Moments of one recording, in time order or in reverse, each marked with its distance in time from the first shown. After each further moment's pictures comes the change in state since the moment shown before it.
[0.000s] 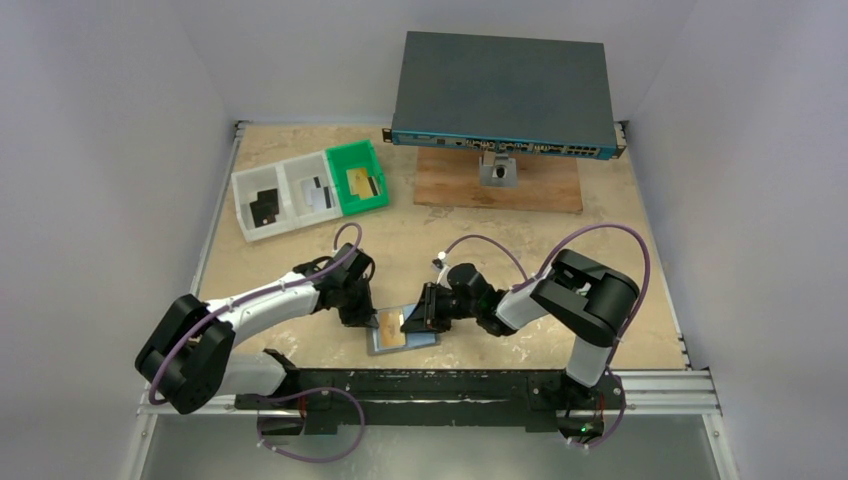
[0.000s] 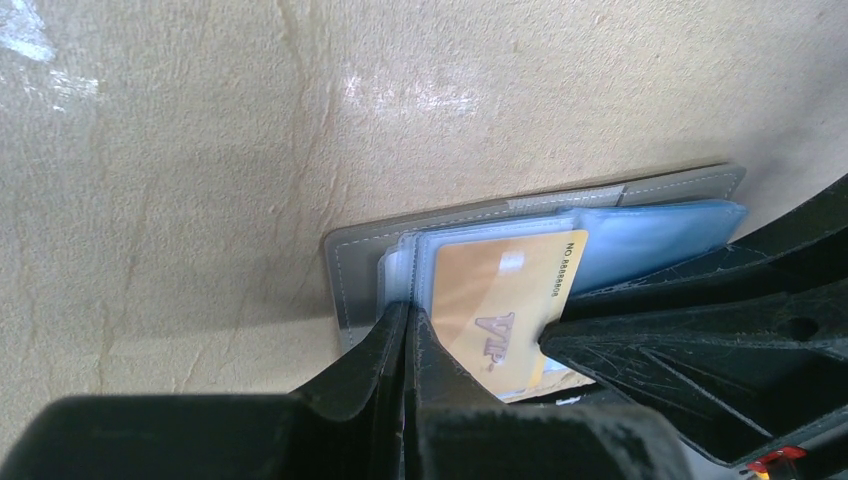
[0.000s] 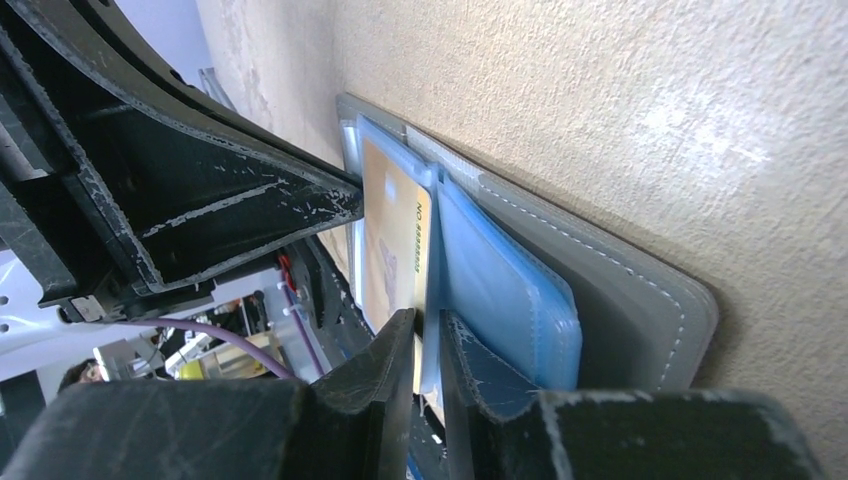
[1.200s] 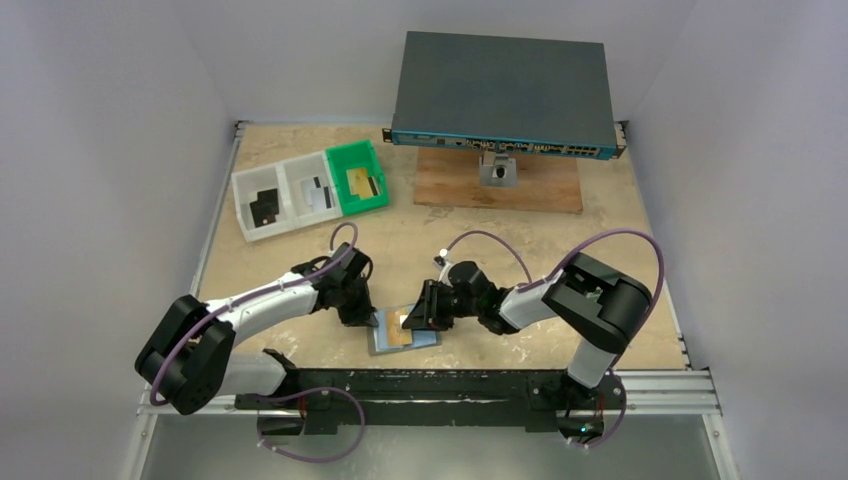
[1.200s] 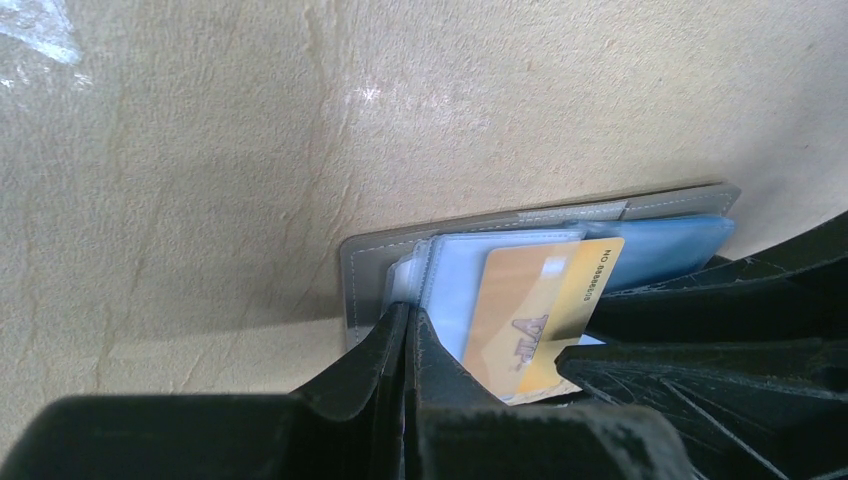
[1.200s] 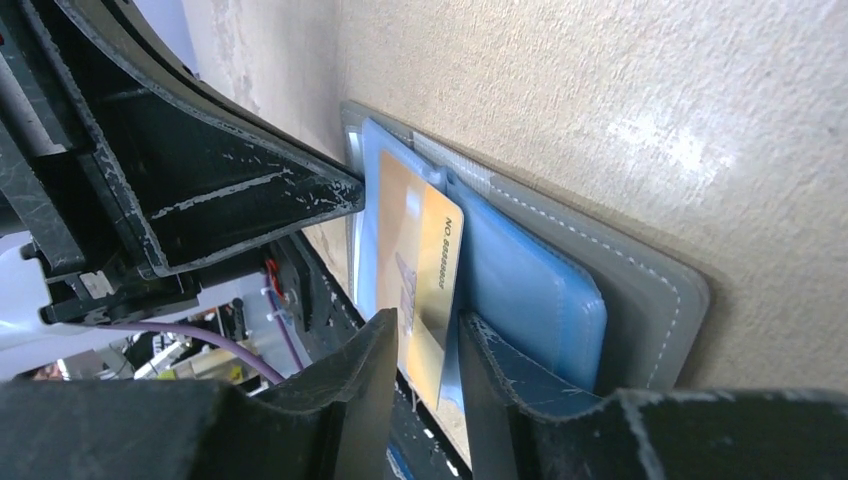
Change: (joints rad) left arm 0.026 -0.012 -0.008 0.008 0.002 -0.028; right arm -0.001 -0.076 0.003 -0.105 0.046 -0.058
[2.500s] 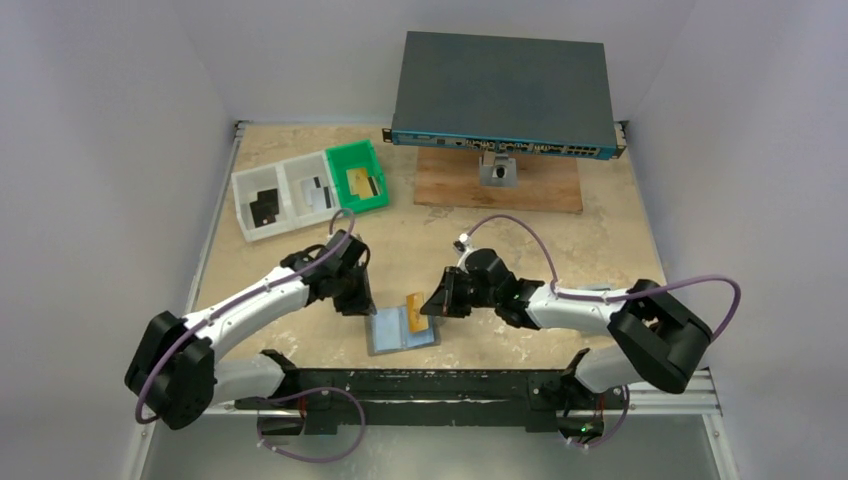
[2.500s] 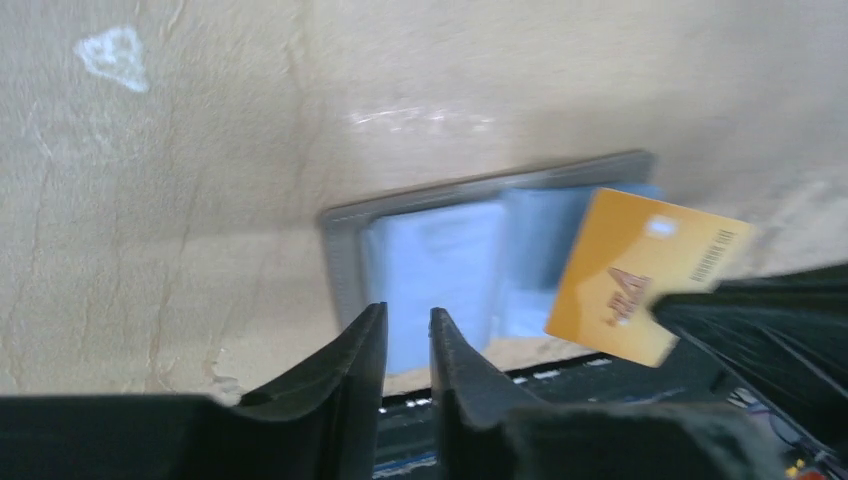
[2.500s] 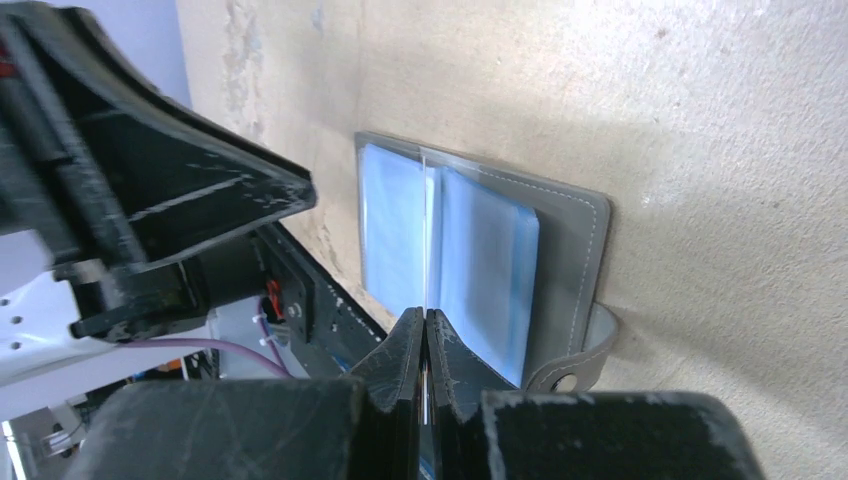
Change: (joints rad) left arm 0.005 -0.061 0.092 -0.143 -0.025 0.084; right arm -0.056 -0.300 0.013 -0.344 0.101 -0.090
